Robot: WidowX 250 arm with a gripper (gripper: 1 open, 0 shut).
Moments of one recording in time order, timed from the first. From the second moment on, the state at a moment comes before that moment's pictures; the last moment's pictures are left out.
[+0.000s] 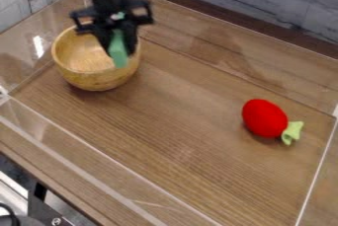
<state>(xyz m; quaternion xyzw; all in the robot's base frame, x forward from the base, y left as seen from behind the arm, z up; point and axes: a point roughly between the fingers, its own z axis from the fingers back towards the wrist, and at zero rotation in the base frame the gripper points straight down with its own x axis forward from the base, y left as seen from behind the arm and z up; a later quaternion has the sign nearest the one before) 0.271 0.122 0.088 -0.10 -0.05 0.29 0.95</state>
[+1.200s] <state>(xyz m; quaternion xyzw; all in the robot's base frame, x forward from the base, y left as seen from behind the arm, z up) 0.260 0.170 0.065 -0.10 -0.06 0.22 0.97</state>
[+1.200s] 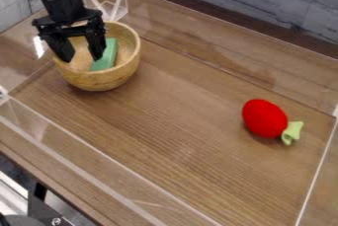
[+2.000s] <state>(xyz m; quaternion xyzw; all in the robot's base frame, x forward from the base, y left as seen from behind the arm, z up) 0.277 0.120 0.110 -0.11 -0.06 0.08 0.99</state>
